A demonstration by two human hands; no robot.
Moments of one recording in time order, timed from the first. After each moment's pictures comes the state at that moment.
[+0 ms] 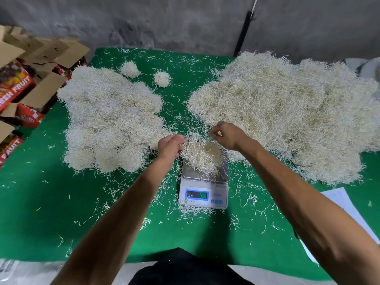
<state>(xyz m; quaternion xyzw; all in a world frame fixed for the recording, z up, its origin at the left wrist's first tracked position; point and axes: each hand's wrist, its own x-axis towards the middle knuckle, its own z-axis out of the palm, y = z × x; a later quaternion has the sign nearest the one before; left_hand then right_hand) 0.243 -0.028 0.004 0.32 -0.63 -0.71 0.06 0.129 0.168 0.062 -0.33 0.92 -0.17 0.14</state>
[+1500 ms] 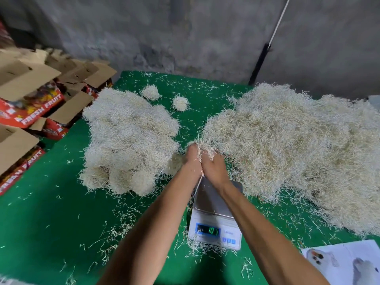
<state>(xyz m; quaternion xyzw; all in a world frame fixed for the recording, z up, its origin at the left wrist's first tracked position) 0.193 -0.016 0.078 0.39 -0.42 -0.82 0.01 0.188 0.069 0.059 -0.13 0.79 -0.58 0.15</state>
